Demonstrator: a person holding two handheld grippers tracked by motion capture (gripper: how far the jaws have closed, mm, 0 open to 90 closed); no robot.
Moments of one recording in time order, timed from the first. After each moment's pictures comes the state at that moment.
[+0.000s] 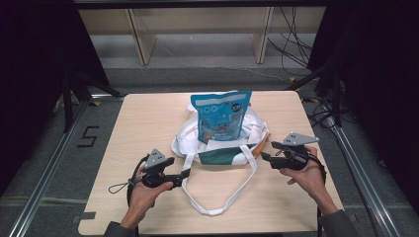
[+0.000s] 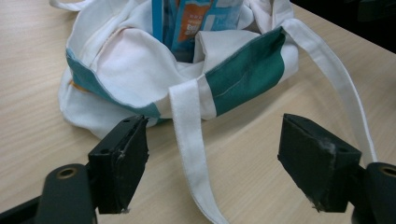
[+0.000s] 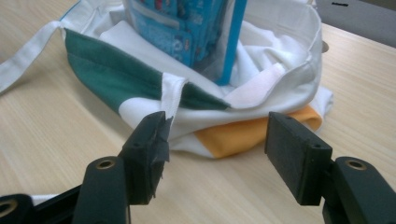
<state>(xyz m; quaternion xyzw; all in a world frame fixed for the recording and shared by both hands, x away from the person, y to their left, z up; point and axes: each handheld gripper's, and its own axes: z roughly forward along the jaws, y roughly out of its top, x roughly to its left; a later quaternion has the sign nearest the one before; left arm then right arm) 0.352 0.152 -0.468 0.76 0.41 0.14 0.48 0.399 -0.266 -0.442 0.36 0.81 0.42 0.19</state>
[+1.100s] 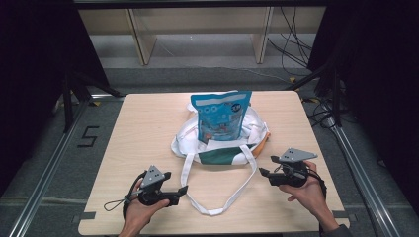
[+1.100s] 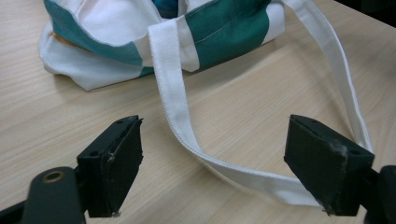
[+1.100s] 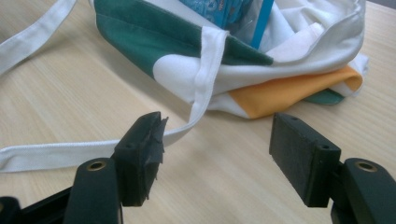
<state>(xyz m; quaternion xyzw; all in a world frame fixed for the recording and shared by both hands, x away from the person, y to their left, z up) 0.320 0.160 -0.491 0.77 0.41 0.14 0.47 0.365 -0.262 -0.460 0.36 0.82 0.40 0.18</state>
